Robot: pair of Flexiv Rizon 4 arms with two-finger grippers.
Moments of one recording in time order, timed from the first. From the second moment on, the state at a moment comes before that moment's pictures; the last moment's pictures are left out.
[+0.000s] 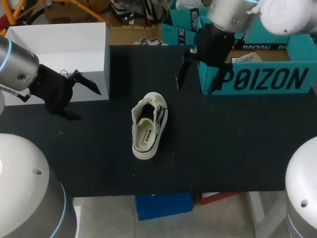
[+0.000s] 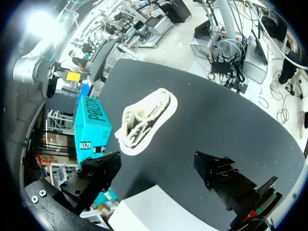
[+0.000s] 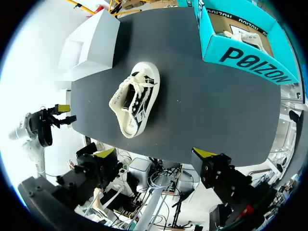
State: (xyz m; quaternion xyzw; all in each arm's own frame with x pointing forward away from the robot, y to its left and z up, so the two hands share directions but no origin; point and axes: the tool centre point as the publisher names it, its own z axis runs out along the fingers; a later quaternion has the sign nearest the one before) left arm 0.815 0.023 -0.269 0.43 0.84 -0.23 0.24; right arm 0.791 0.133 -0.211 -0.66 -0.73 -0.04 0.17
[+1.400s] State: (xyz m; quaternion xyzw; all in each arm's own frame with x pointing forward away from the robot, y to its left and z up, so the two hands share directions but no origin) left arm 0.815 0.023 -0.269 0.43 0.84 -0.23 0.24; right arm 0.791 0.194 -0.256 -0.68 -0.72 -0.05 0.09
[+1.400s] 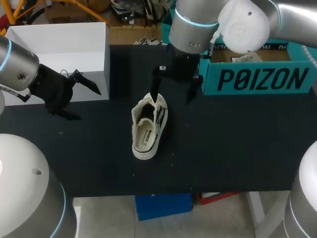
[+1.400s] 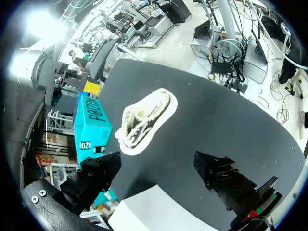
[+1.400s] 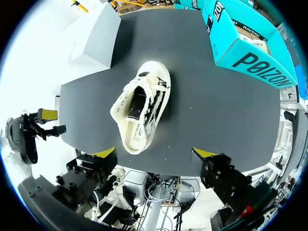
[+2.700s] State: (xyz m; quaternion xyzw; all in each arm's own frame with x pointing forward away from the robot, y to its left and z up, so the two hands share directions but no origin) left arm 0.815 0.023 -0.269 0.43 0.84 -0.23 0.24; right arm 0.808 0.223 -0.308 -0.66 -0.75 0.04 0.00
